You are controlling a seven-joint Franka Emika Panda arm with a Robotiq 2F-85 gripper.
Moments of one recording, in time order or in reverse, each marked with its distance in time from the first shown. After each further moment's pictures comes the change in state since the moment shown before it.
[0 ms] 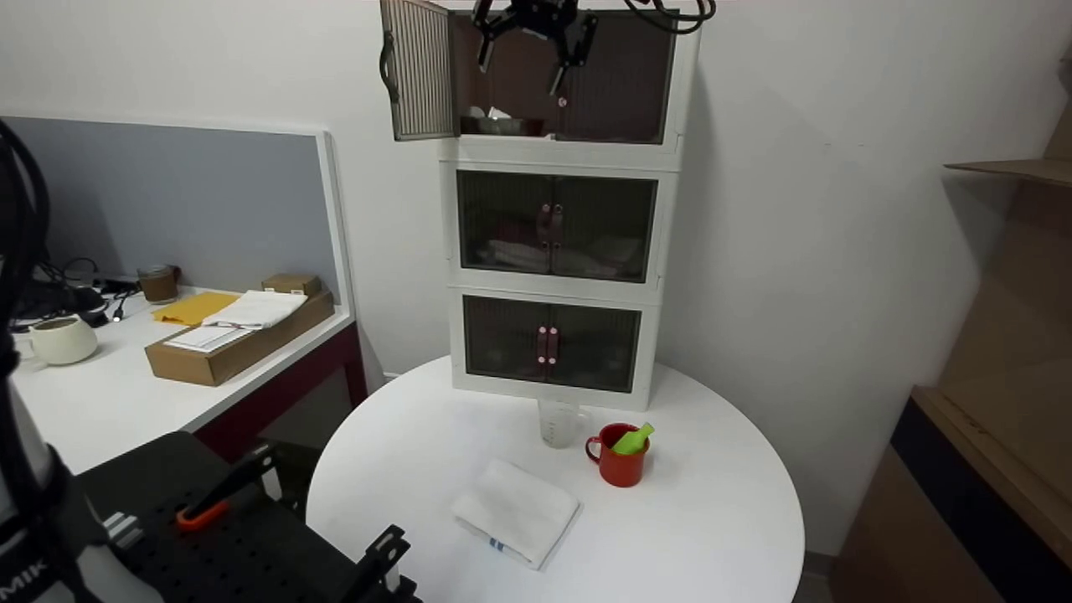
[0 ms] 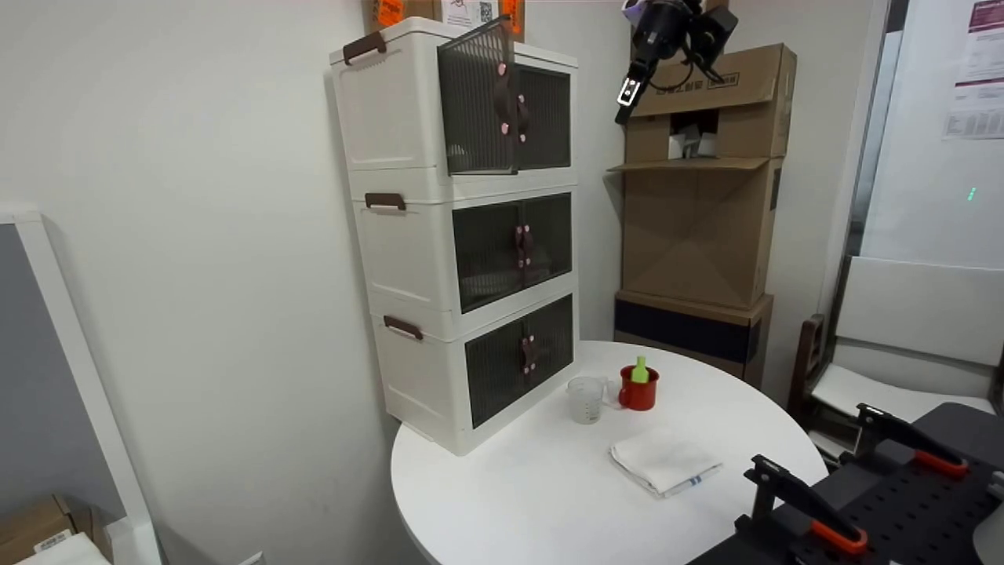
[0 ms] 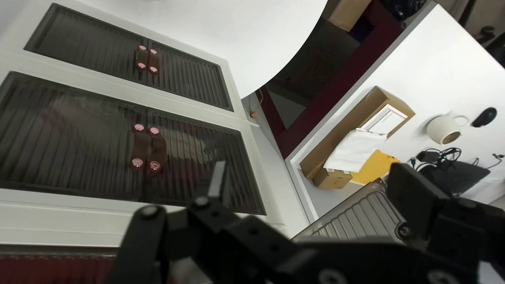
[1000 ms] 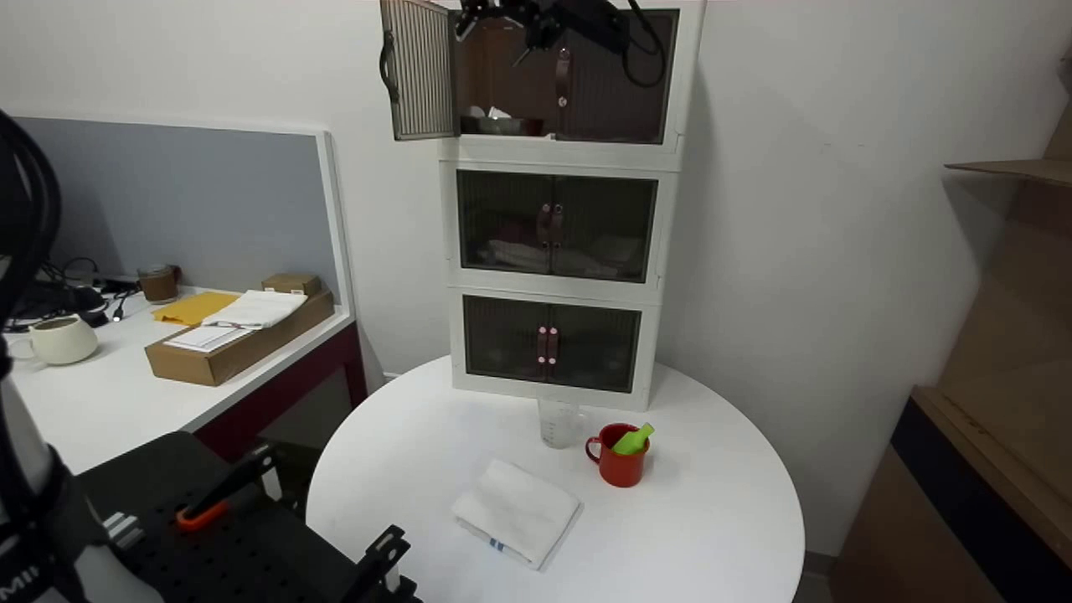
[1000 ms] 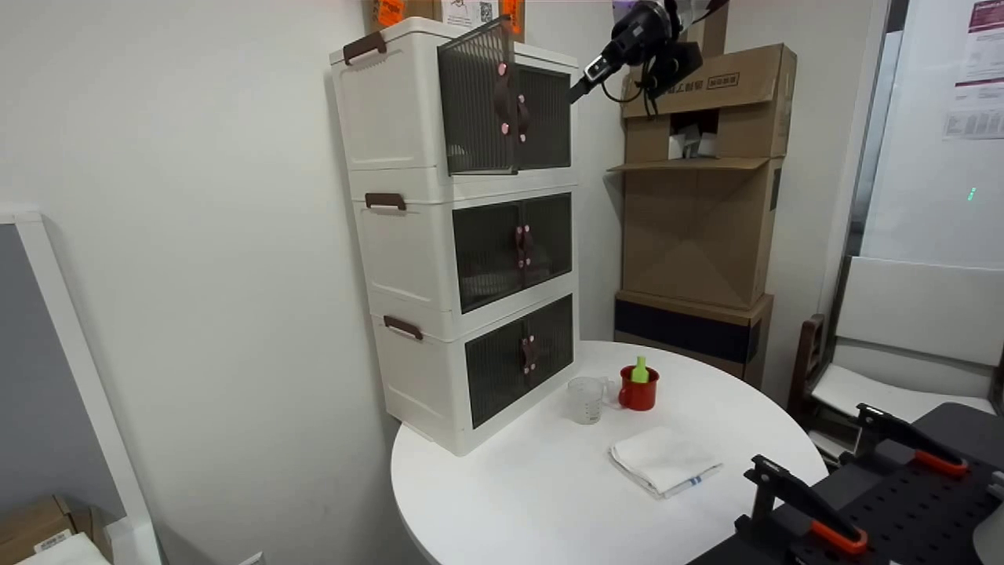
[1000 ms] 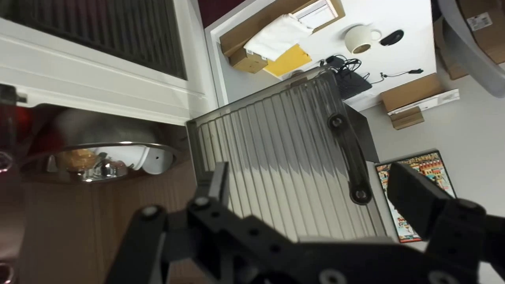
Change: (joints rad) arm -0.089 0.115 0.038 0.079 0.467 -0.176 -0.452
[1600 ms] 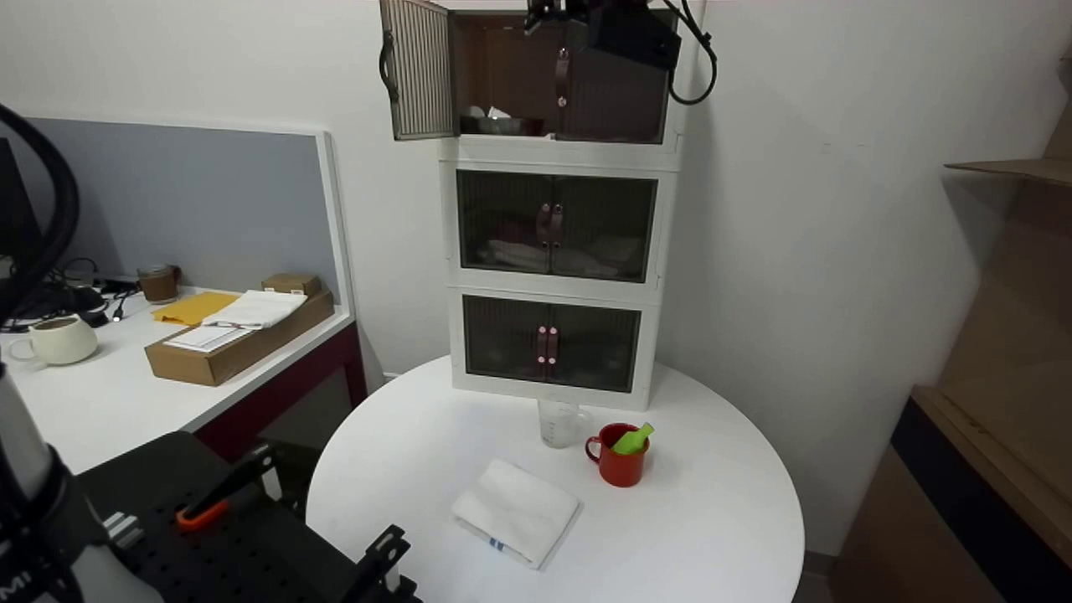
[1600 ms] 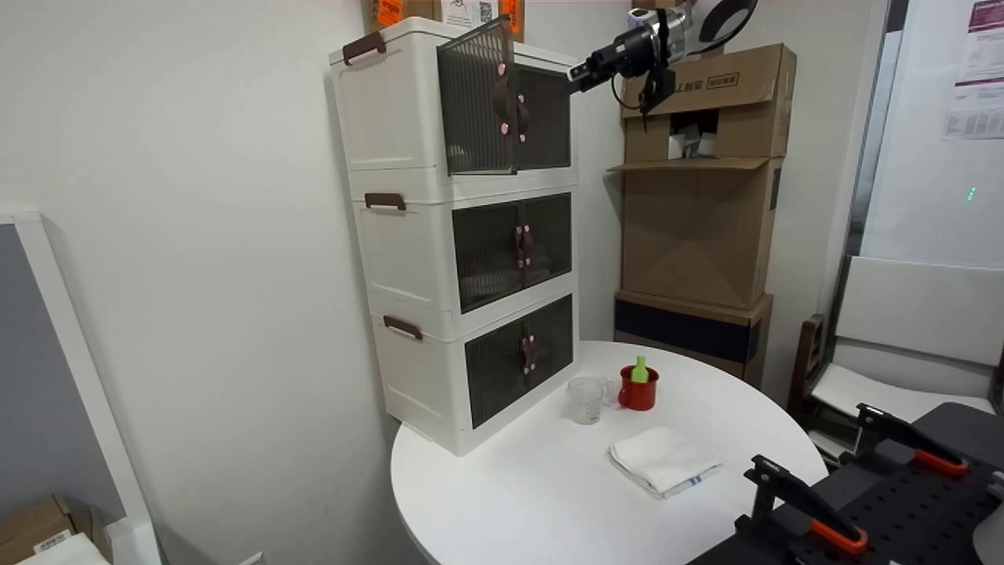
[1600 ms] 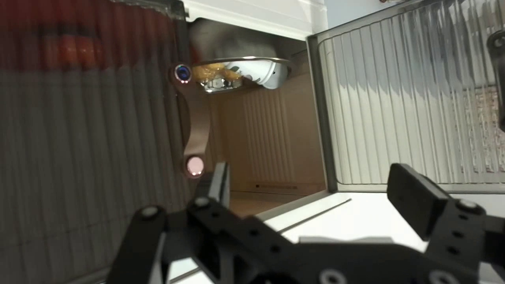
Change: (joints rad) arm -0.079 0.162 0.008 0.127 0.329 0.125 -0.088
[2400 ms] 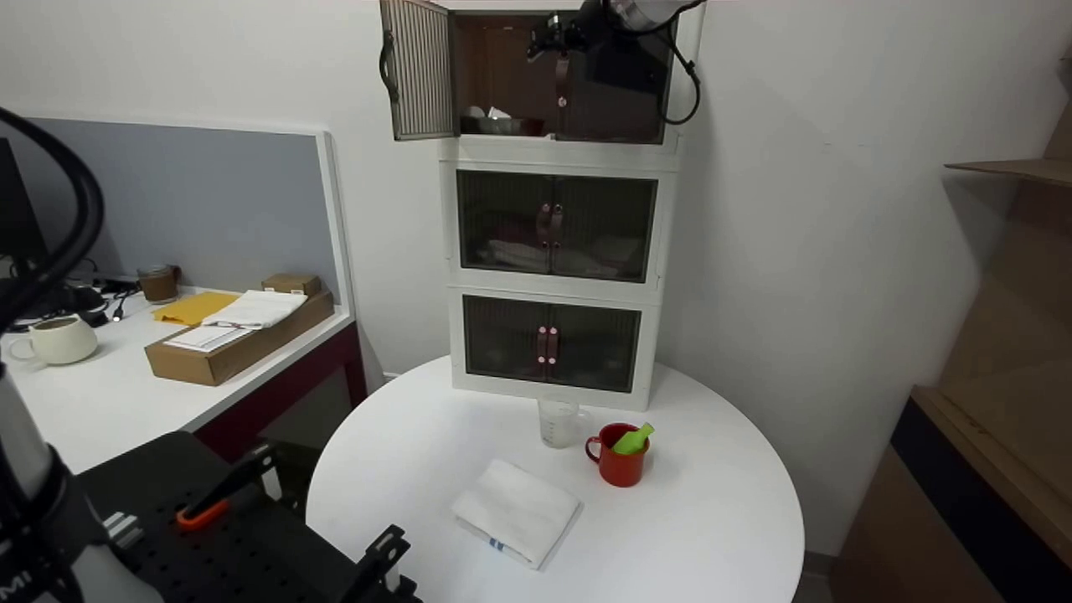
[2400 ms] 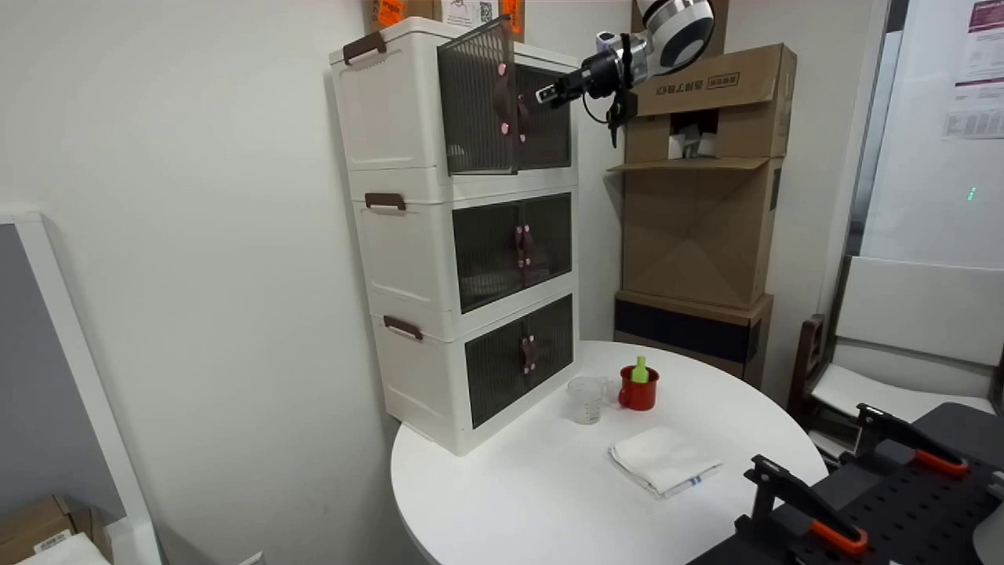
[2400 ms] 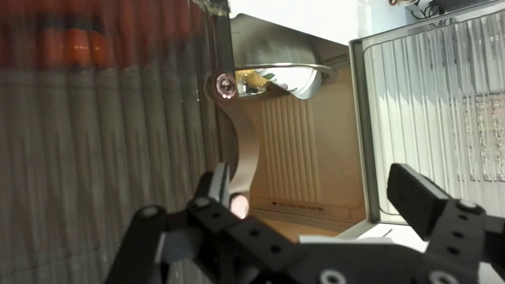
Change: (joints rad) arm 0.000 0.166 0.076 0.171 0.017 0.058 -0.010
